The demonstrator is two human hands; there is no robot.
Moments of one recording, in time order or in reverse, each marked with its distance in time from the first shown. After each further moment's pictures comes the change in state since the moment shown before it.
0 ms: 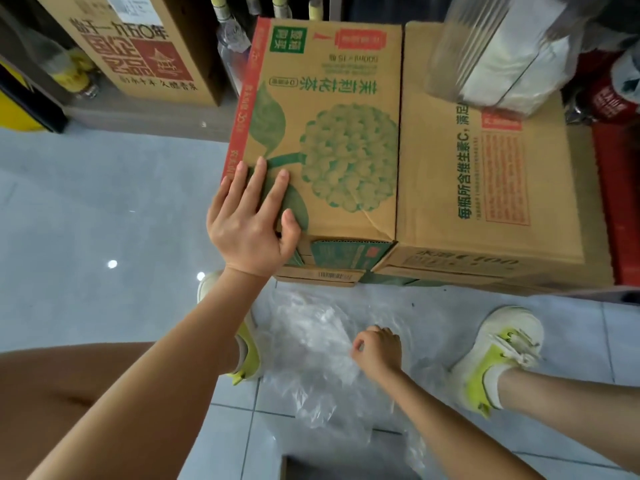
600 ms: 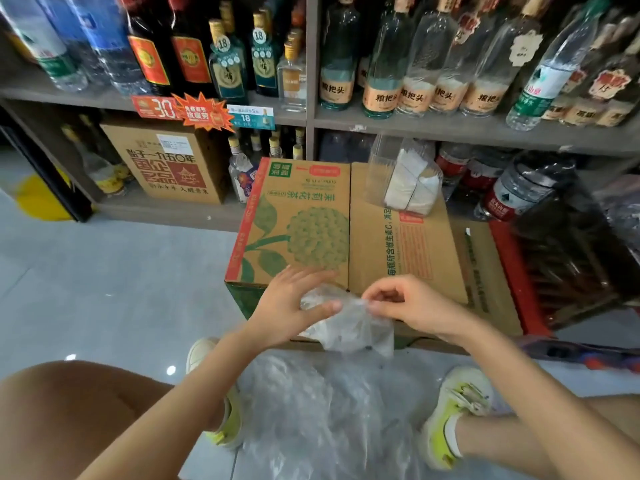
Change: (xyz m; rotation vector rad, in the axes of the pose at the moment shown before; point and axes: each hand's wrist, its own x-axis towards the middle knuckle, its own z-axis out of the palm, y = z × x) left_hand 0.049 0.070 -0.110 -0.728 -0.825 -0.118; right_hand -0.129 -0.013 -0.286 0.549 -0.005 -0.528
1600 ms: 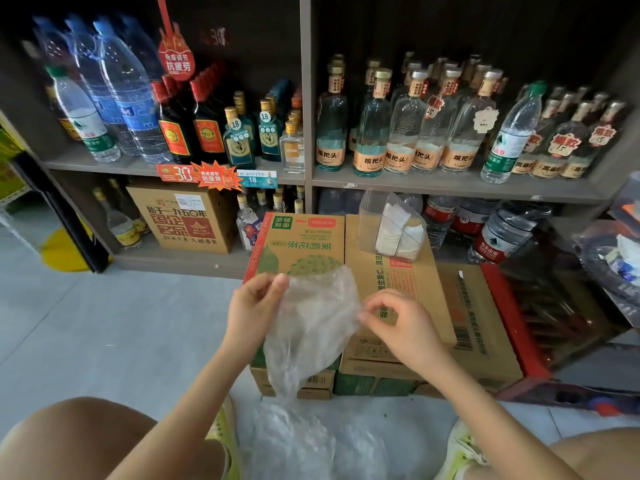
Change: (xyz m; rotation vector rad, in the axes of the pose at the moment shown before) left_hand 0.006 0.033 -0.048 -0.471 0.575 -0.266; right_hand -0.017 -0.031 0.006 -0.179 0.482 -0.176
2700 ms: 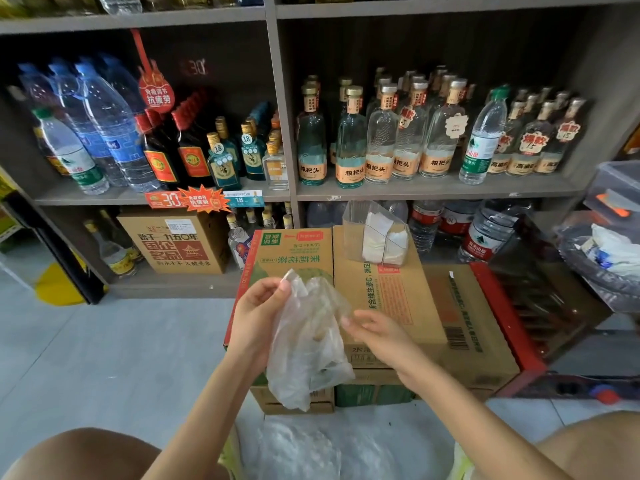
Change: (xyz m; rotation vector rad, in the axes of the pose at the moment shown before) left_hand -0.003 0.035 0.018 -0.511 -0.100 -0.253; right_hand -0.001 0.002 0.007 0.393 -0.188 0.457
